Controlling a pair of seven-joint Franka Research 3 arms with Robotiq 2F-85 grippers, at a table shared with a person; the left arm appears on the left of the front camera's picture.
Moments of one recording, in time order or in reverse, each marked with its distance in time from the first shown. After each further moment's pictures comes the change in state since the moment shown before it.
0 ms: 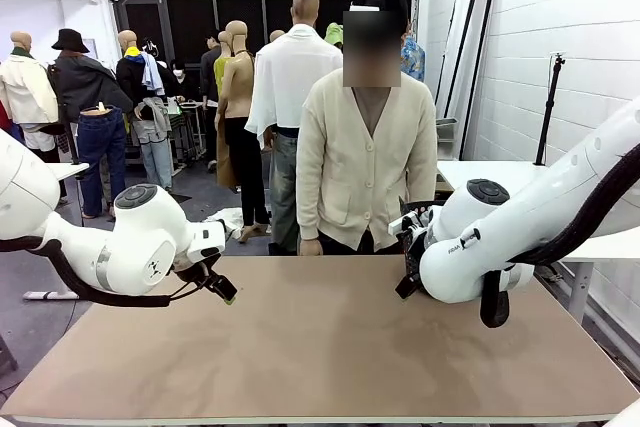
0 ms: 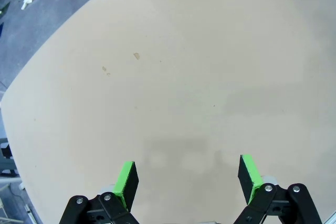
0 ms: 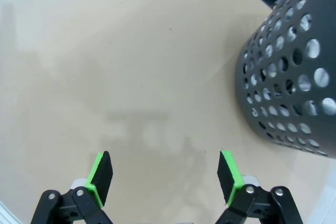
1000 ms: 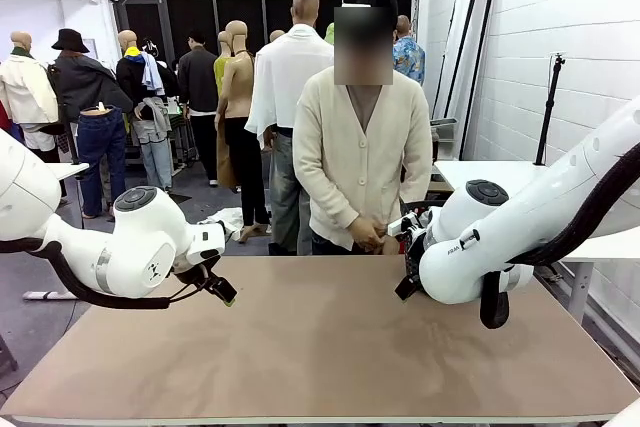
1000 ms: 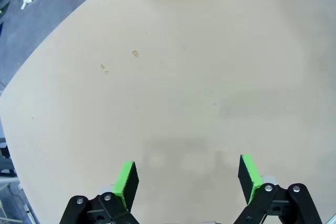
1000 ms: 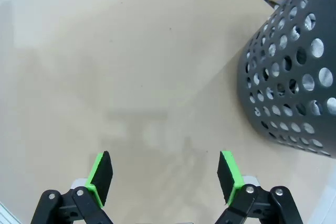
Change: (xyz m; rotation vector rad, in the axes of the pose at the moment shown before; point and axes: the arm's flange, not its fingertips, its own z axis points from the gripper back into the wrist) left arm -0.005 -0.001 -0.007 -0.002 0.002 0.002; right arm -0.002 0.003 -0.004 0.002 0.007 0.006
